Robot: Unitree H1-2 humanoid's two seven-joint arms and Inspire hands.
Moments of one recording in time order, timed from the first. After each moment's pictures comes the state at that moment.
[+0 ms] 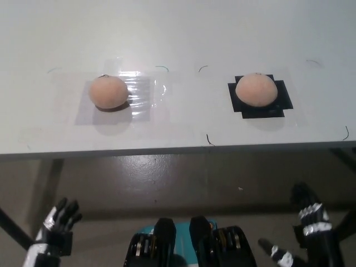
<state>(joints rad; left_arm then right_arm) 0.31 0.17 0.03 -0.37 -0.12 -0.40 -0.12 0.20 0.00 0.05 -0.24 0.05 -0.39 0.07</state>
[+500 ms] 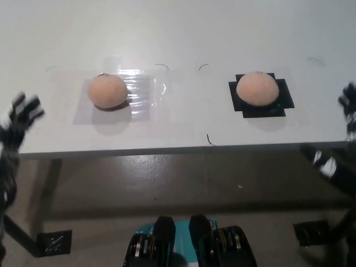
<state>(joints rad) -0.17 0.34 0.16 -0.28 -0.16 -0.29 -0.12 -0.24 -0.11 -0.12 -0.16 0.12 -0.28 0.04</state>
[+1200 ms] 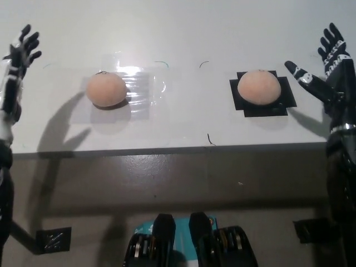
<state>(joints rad) -0.61 0.39 0.11 0.41 -0.03 -0.28 -0.09 -0.73 -0.16 -0.18 0.65 0.12 -0.27 -0.01</state>
